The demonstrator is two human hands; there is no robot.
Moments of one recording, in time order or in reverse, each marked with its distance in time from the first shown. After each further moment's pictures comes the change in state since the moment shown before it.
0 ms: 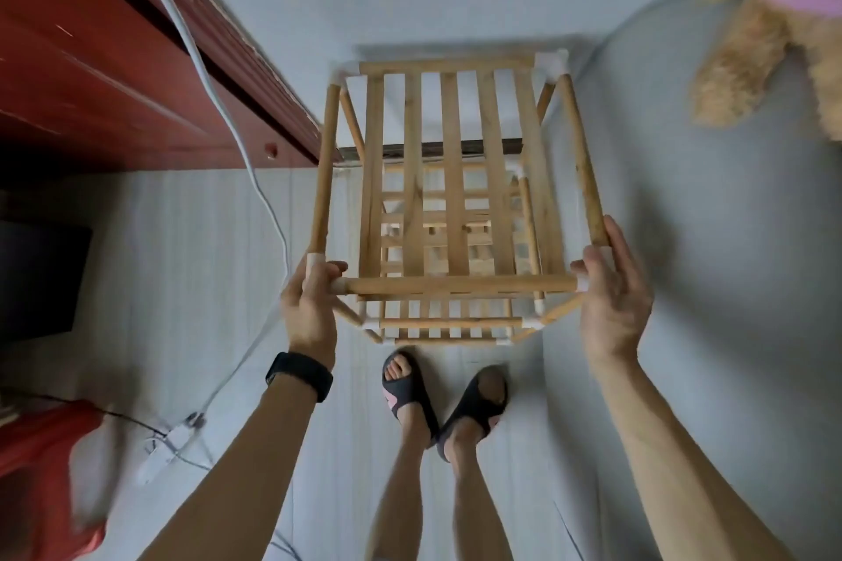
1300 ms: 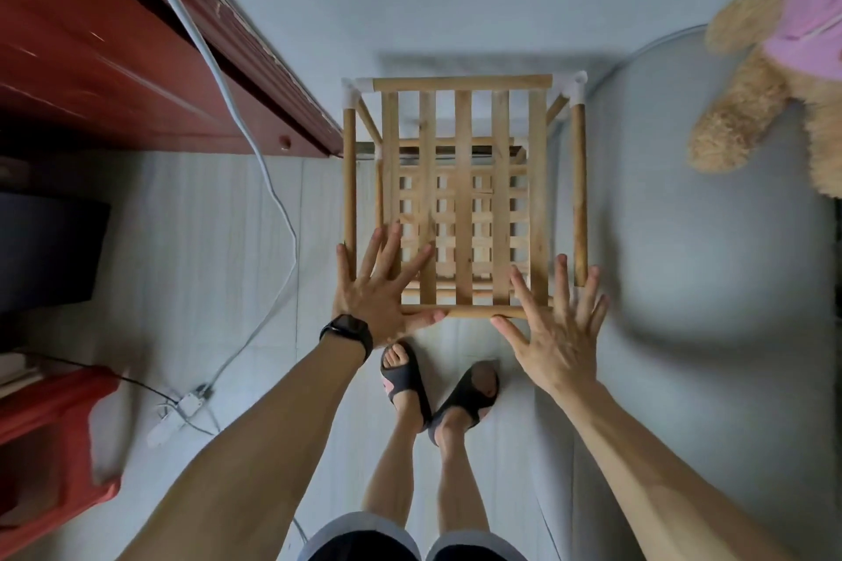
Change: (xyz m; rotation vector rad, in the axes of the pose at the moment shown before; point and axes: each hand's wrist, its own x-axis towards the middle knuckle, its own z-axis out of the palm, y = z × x) left_hand 0.014 -0.003 0.045 1.678 -0.559 0.539; right_hand 0.002 0.044 -0.015 -1.492 -0.559 -0.473
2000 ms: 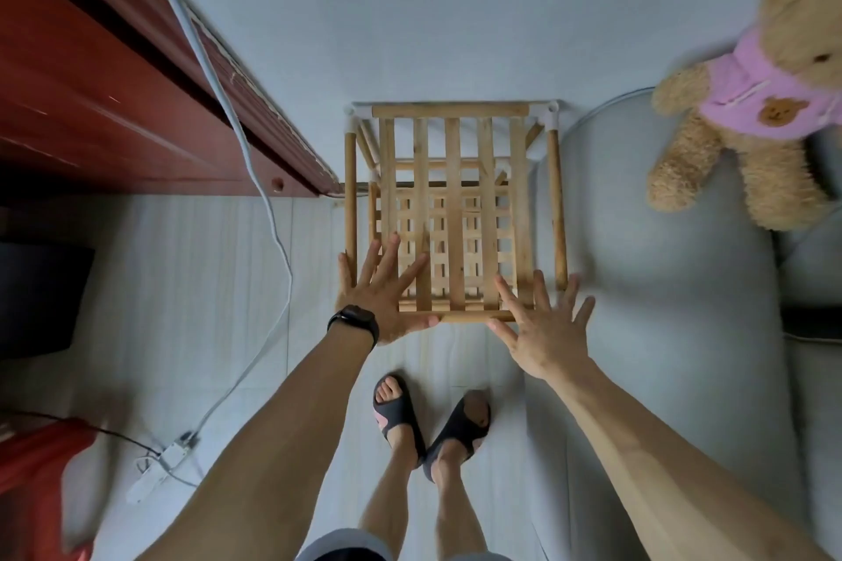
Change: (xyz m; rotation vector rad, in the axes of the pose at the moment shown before) left_hand 0.030 -0.014 -0.051 -0.042 -0.200 0.057; right_hand 0.048 -0.021 -0.066 -0.141 -0.447 0.085
